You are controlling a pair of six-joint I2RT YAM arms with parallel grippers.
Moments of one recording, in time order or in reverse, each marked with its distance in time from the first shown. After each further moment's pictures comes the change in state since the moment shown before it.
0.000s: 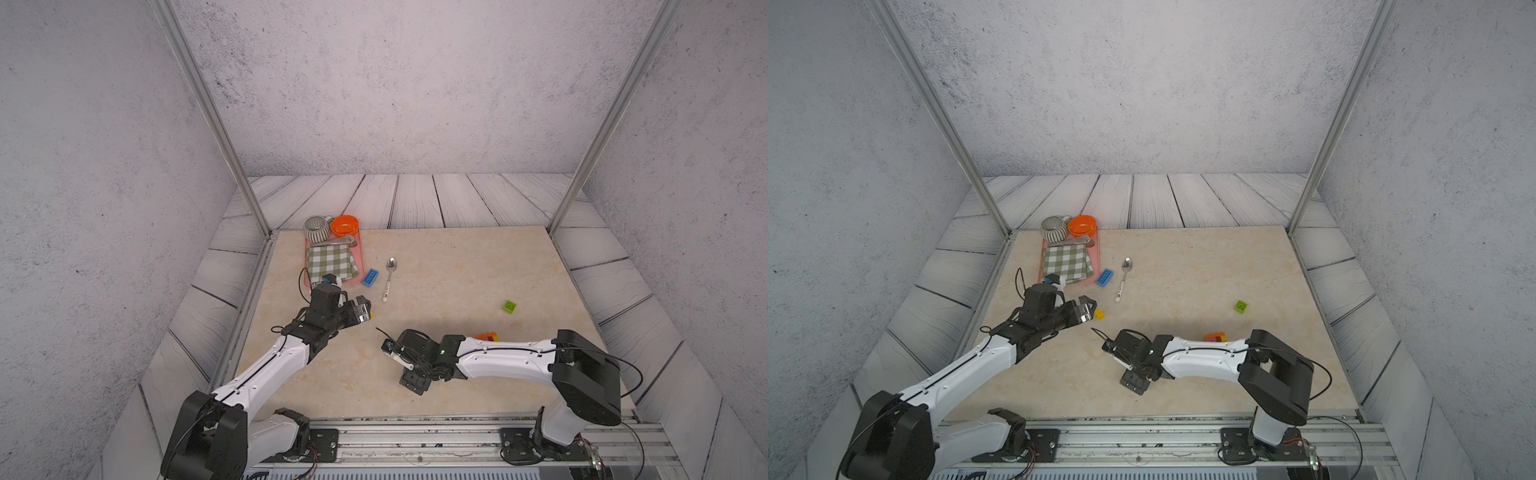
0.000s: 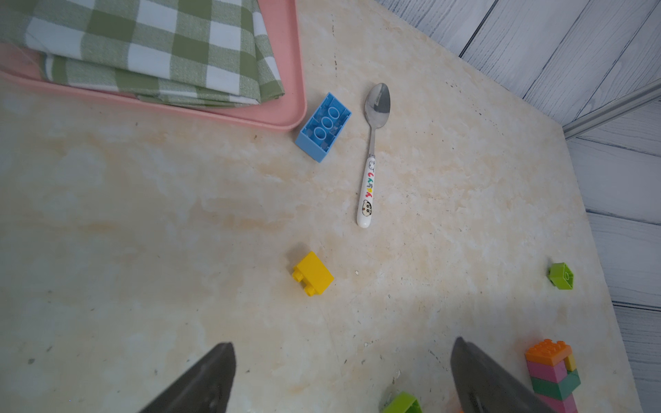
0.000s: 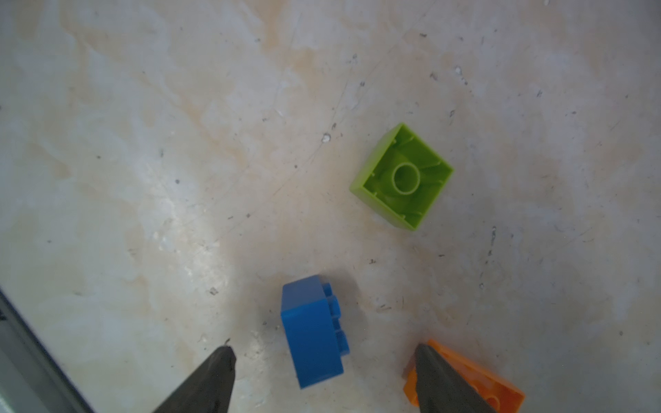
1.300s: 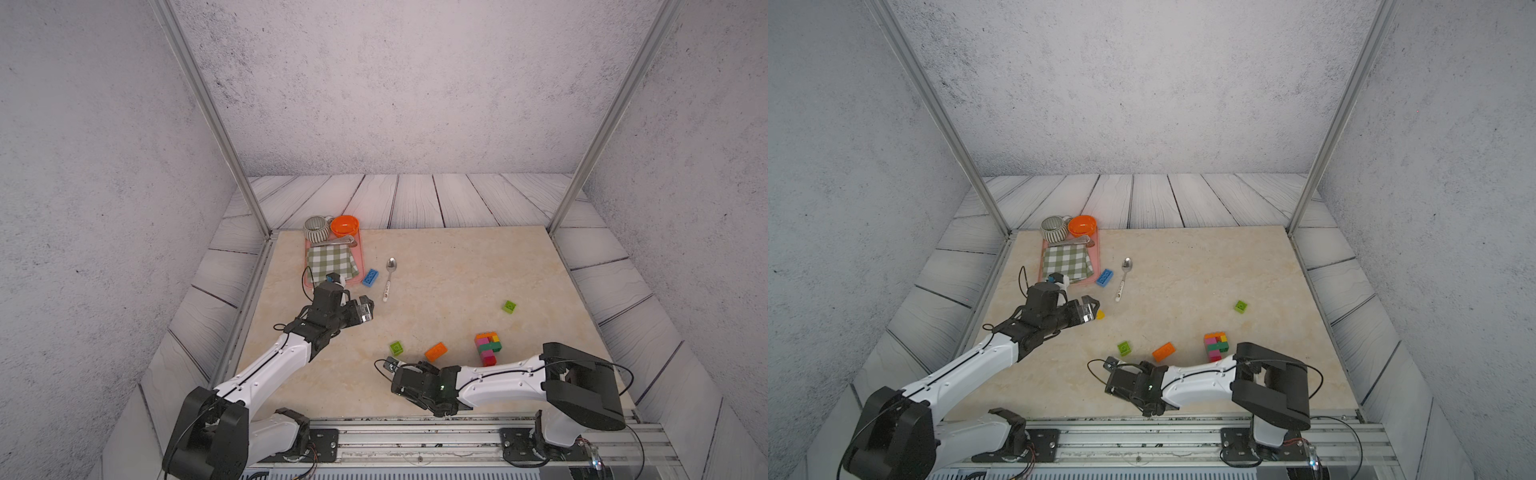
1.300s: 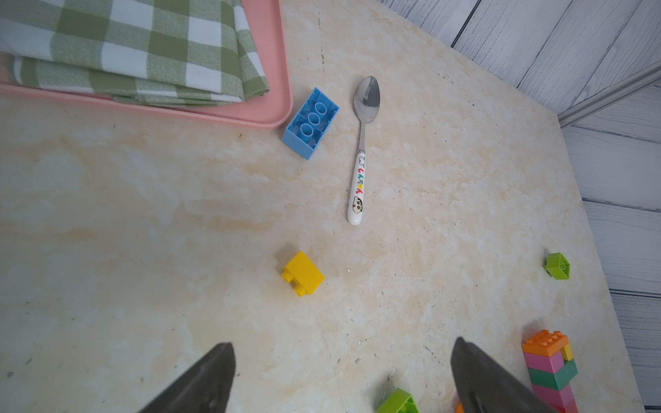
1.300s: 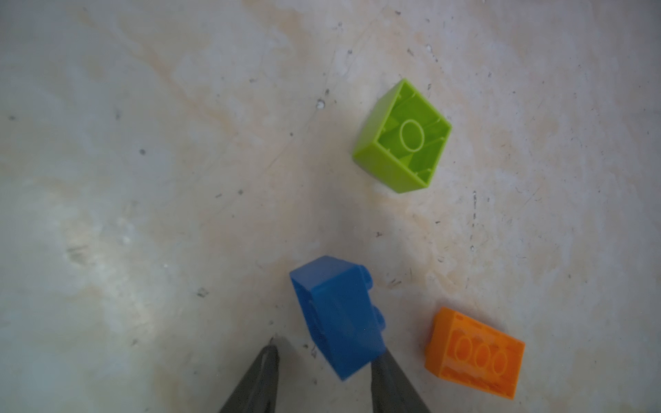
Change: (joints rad) left arm -0.016 0.015 0.018 -0.003 0.007 0.017; right arm 0.205 -0.006 -0.172 0.185 0.333 0.190
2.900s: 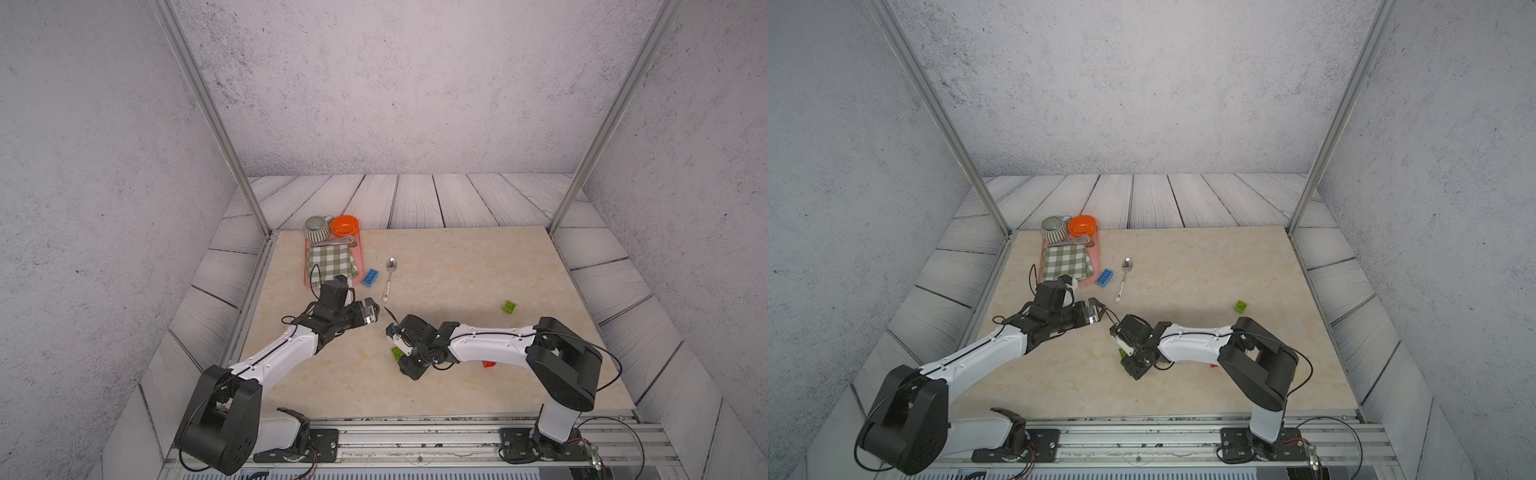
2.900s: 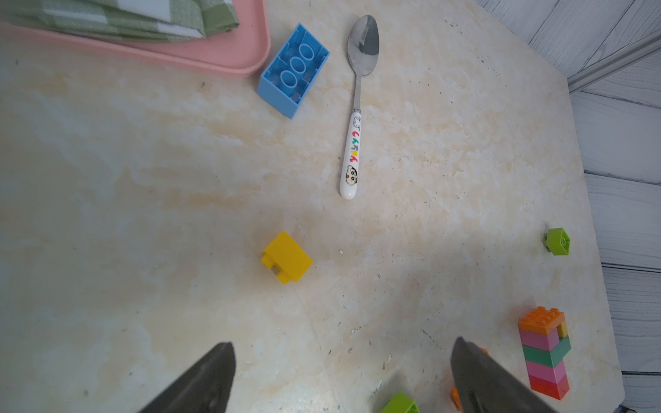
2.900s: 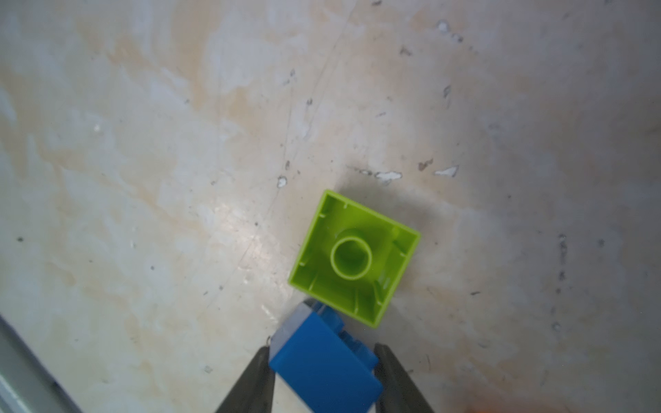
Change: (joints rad) left arm 0.000 0.115 0.026 0.007 0.090 -0.005; right arm -0.324 0.108 0.200 -0.106 -0.552 0.014
